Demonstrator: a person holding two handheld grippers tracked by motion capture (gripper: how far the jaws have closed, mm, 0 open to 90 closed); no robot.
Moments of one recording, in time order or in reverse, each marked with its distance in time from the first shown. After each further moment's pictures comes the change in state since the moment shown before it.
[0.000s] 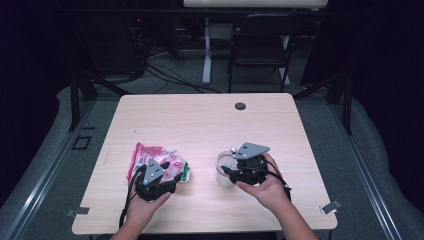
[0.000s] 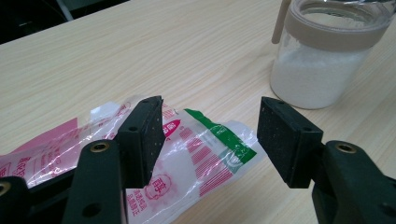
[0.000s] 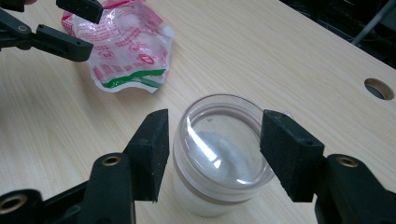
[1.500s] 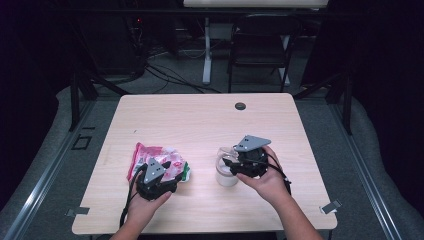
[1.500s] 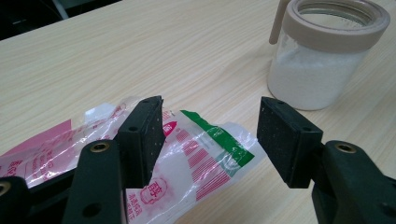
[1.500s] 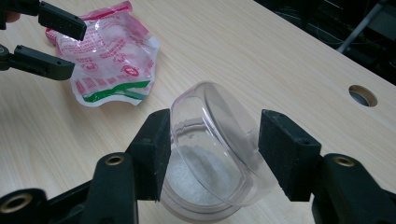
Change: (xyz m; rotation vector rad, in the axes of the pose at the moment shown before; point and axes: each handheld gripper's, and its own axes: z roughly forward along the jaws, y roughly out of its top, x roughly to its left) left arm 0.000 0.001 0.004 0.003 -0.012 0.004; right arm -0.012 0.010 0.004 -0.013 -0.024 0.007
